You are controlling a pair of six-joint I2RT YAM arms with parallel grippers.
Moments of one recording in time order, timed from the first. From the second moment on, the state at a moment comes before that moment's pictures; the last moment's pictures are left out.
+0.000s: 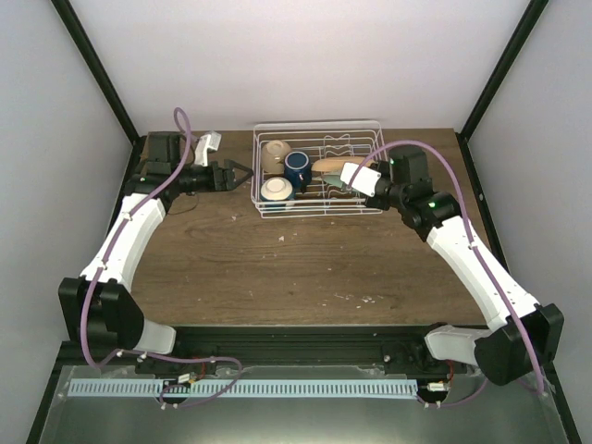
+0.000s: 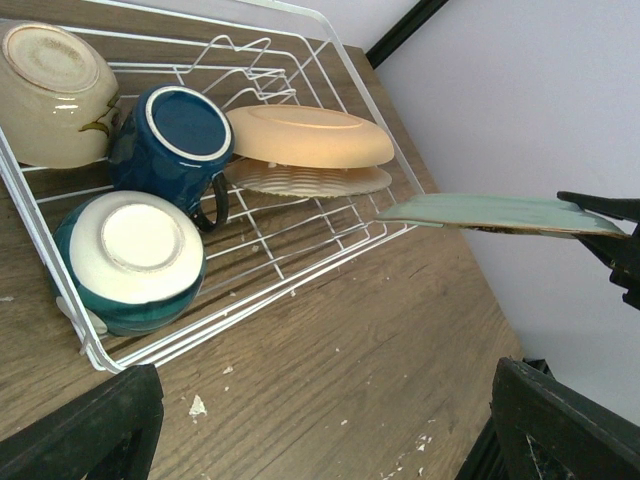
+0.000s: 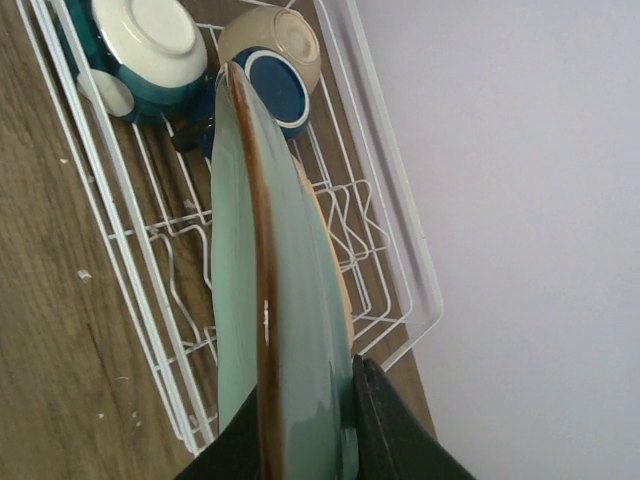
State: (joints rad) left arm -0.12 1.42 1.29 -0.52 0.79 -0.27; right arm 0.39 1.23 1.20 -0.51 -0.05 -1.04
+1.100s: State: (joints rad) left arm -0.12 1.44 1.27 -0.51 0.79 -0.29; right arm 0.52 1.33 0.99 -0.21 0.14 -1.30
